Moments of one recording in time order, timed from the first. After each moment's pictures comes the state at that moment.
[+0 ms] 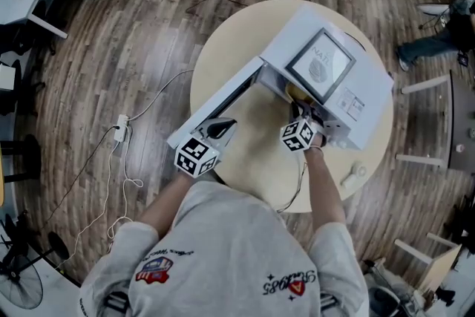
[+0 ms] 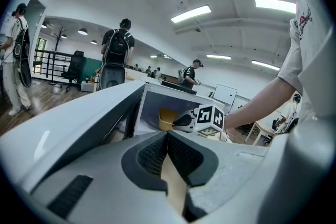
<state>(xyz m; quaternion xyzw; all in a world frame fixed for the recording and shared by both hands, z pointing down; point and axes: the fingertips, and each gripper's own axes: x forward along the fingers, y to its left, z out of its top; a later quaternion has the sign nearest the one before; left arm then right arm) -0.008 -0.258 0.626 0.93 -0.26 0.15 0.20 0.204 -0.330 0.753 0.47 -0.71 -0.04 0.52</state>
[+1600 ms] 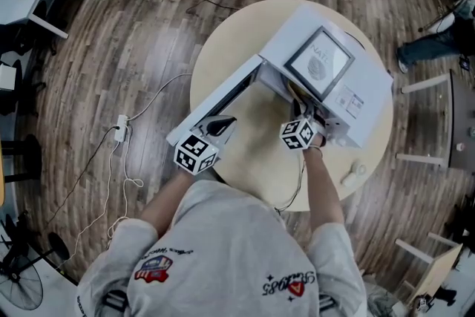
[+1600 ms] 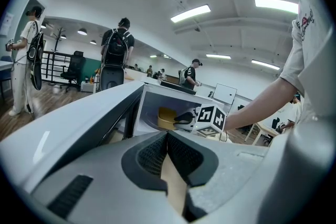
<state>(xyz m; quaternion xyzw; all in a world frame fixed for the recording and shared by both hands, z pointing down) -0.006 -0.257 0.624 0.93 -0.26 0.15 0.20 0.217 -0.332 0.740 0.52 -0.69 -0.05 0.51</state>
